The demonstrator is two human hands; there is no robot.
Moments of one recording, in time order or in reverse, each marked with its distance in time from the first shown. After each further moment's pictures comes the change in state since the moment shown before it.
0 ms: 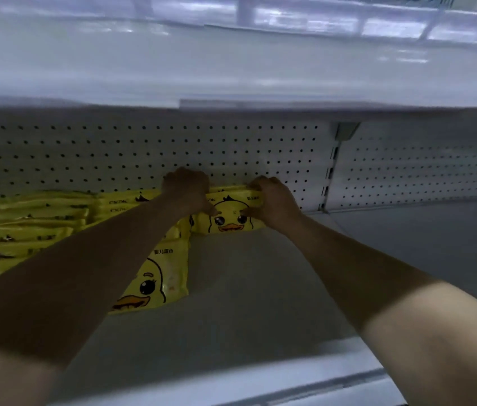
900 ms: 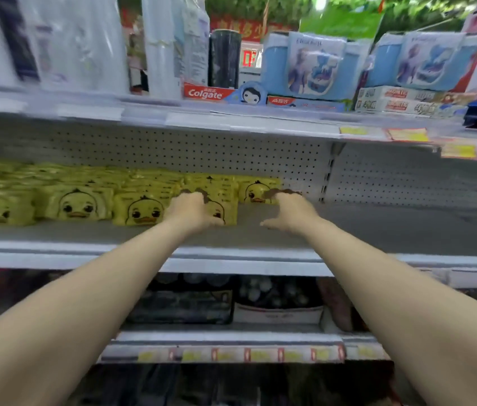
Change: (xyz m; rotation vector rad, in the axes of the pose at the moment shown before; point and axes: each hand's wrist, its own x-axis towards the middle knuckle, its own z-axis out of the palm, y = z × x) left_hand -0.321 -0.017 -0.070 -0.399 0.069 -0.303; right_hand -0.246 -0.163 -0.111 -0.322 -0.212 -0.026
